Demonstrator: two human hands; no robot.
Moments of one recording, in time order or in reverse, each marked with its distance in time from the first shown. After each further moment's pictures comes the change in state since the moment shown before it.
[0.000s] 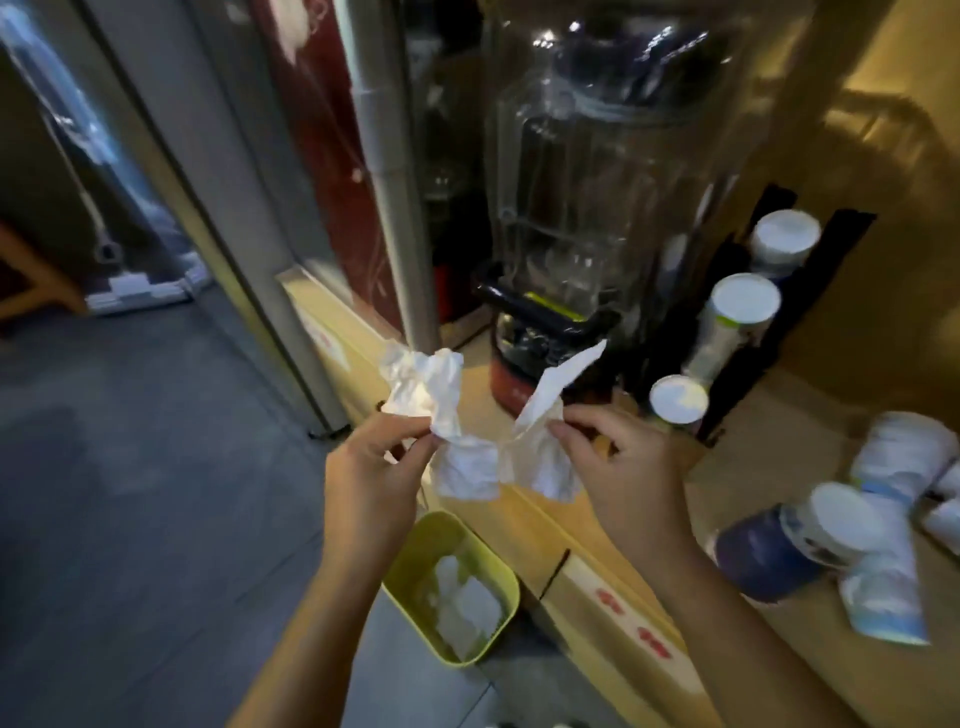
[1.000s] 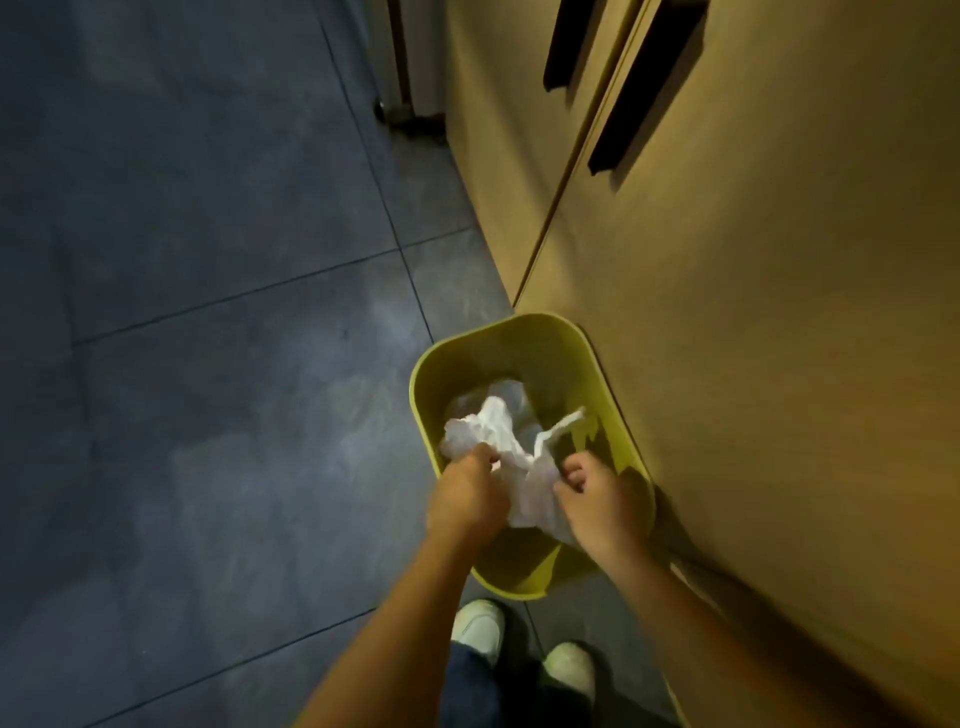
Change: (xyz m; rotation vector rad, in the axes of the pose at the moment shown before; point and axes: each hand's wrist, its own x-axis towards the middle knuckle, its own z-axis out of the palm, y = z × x) left_hand -0.110 -0.505 0.217 0.277 -0.398 -0.895; right_hand -0.232 0.383 0.353 -0.350 -1.030 0.684
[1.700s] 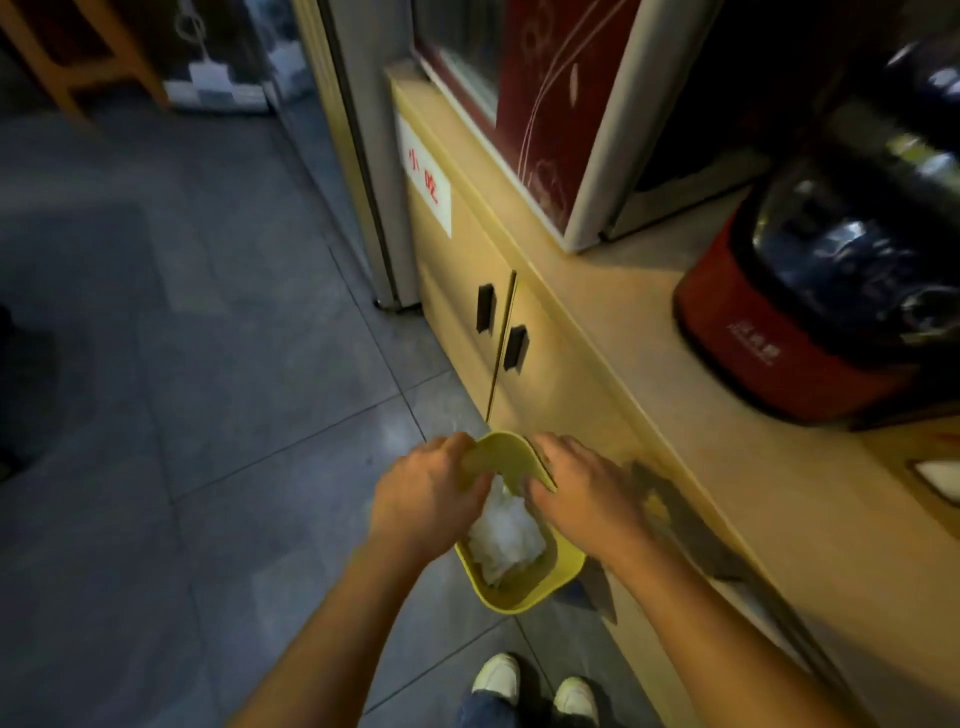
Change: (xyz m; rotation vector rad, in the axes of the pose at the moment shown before) left_hand -0.191 0.147 -0.231 0.358 0.250 0.523; right_hand -0.188 -0.173 -0.190 -0.279 0.257 -0.459
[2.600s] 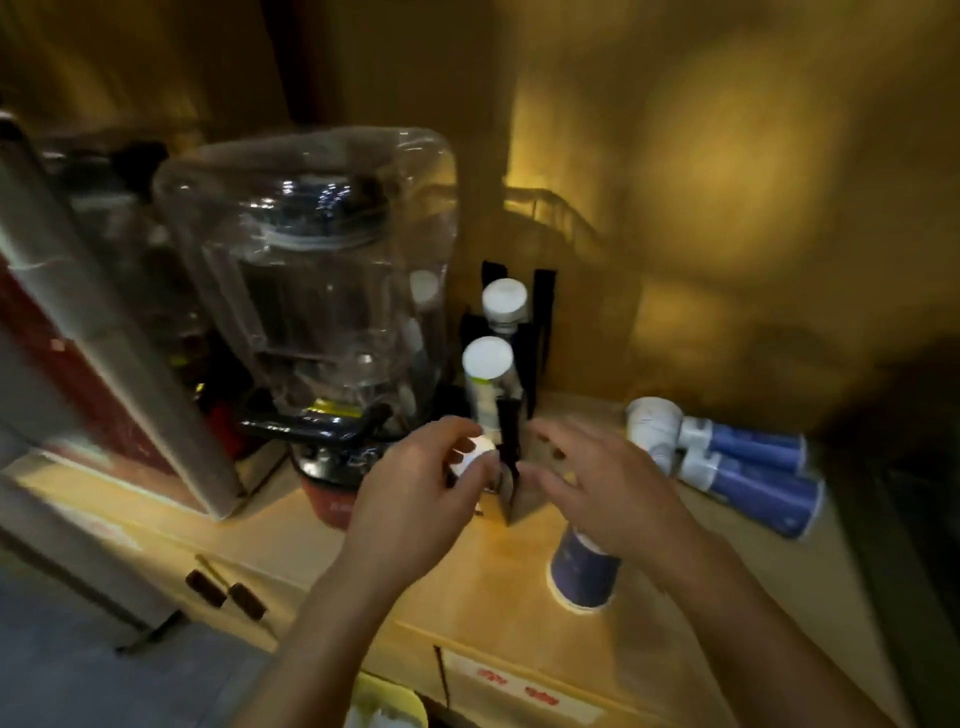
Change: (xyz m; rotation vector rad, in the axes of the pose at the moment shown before) left_hand -0.093 0.357 -0.117 -0.268 -0.050 0.847; right_hand -0.267 0.048 -0.294 -0.055 0.772 0.274
